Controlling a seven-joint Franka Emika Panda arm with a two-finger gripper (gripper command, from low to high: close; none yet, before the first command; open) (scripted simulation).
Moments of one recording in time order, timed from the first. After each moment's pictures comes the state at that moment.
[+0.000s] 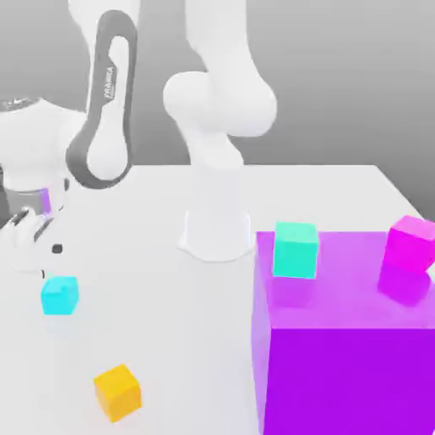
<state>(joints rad) -0.71 0.14 -0.20 -2.80 0.13 2.93 1.34</state>
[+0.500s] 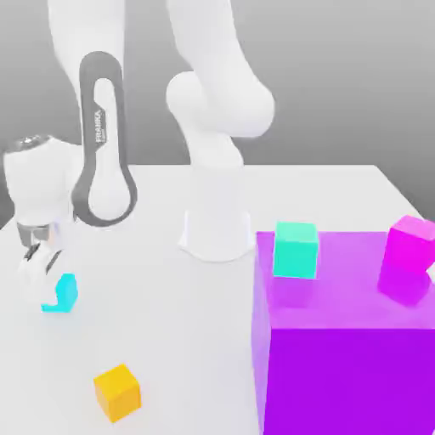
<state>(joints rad) -0.76 0.15 -0.15 -2.80 0.12 2.95 1.35</state>
